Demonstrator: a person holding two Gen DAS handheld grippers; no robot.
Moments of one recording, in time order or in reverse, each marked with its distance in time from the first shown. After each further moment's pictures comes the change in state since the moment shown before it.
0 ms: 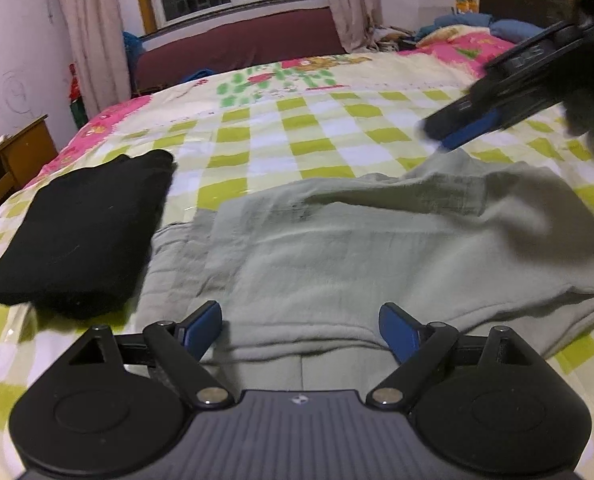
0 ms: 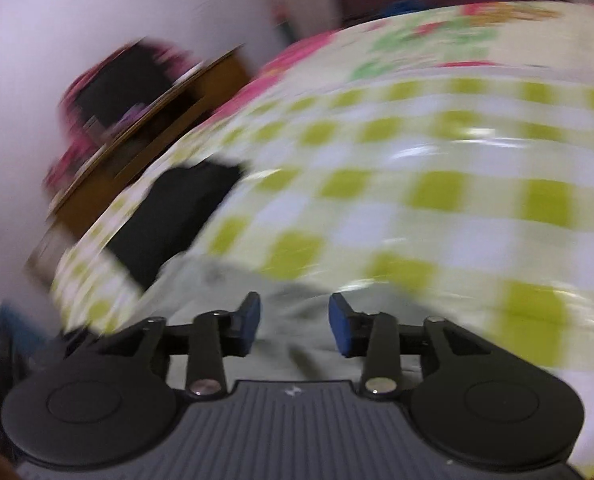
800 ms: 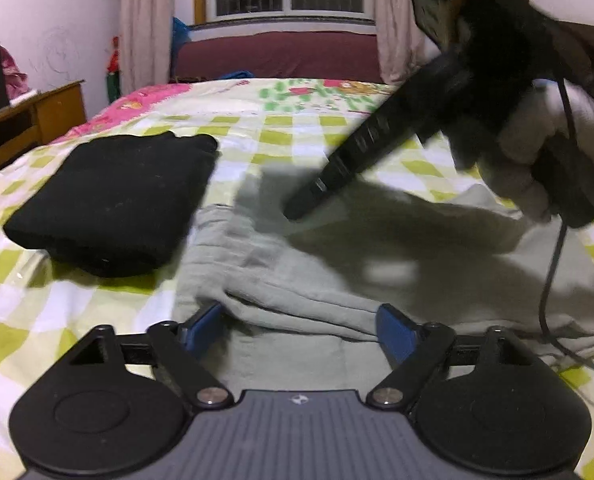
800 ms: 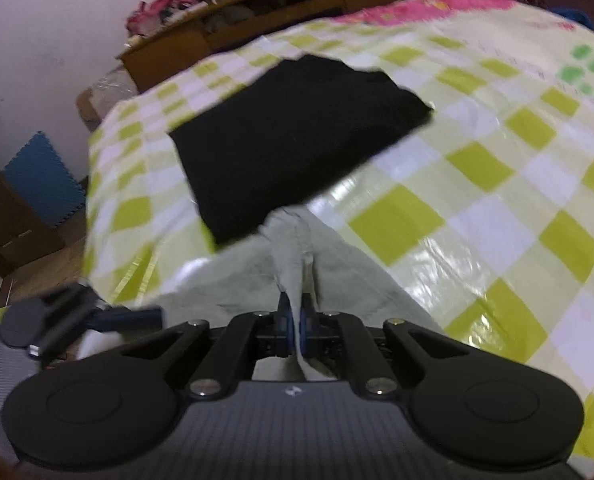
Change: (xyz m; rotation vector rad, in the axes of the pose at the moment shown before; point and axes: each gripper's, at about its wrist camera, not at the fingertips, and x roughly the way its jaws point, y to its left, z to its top) left arm -0.012 0.031 -0.017 -0.183 -0.053 -0.019; right arm 0.133 0.110 0.031 -0.412 0.283 0.113
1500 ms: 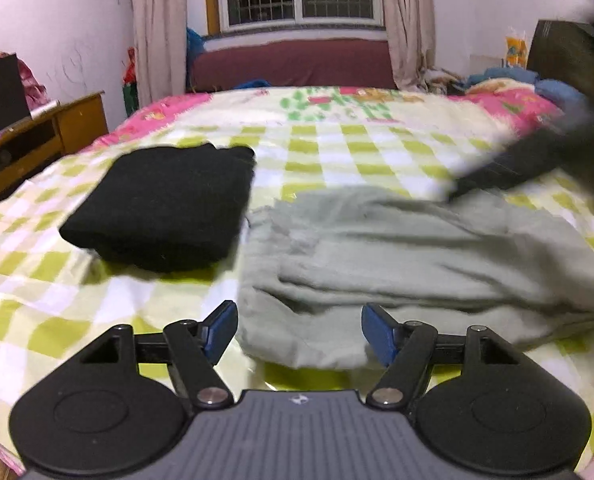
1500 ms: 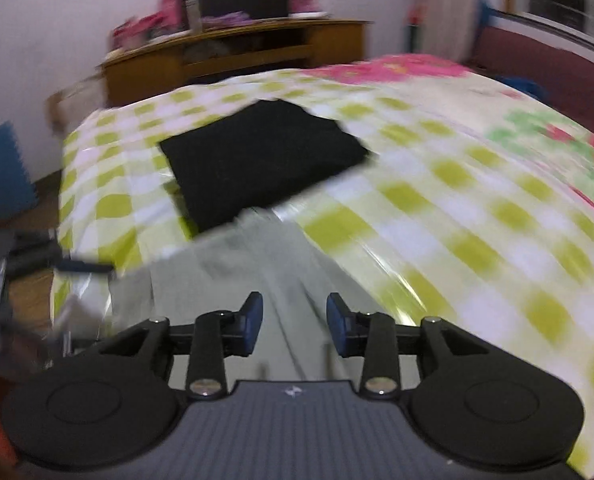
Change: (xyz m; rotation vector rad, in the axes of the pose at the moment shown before) left arm -0.043 0.025 -0.008 0.017 -0.040 0.075; right arm -0.073 0.029 -0.066 -0.055 -0.145 -0.264
